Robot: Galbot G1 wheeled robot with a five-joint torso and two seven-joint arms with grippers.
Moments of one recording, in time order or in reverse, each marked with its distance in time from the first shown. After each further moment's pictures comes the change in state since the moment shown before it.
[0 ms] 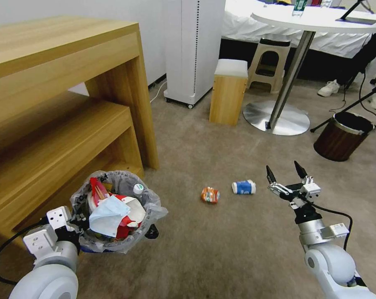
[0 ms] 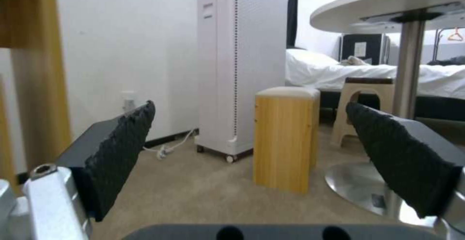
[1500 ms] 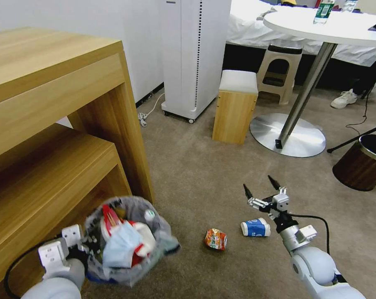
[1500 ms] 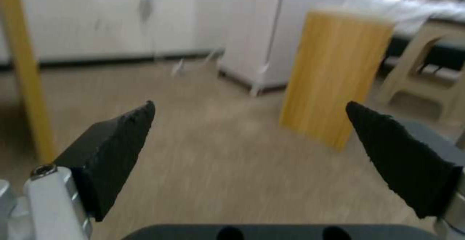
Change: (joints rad) left arm 0.134 0.081 0.059 -0.027 -0.184 0.097 -0.102; right arm 0.034 -0.091 -0.192 -0.119 -0.190 -0.130 0.015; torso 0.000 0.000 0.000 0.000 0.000
